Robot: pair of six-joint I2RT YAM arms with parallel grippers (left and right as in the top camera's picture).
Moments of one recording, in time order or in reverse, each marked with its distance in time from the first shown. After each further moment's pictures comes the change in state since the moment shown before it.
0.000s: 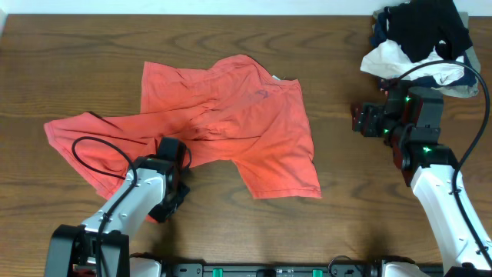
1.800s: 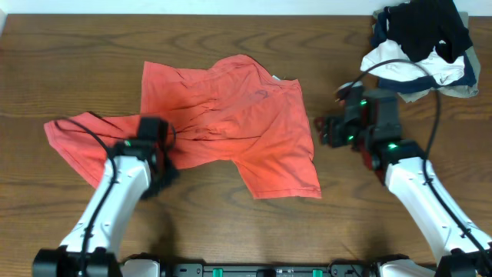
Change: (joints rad) left arm 0.101 -0.058 0.243 -0.130 -0.020 0.396; right arm 0.243 0.071 0.002 -0.054 -0.027 -0.012
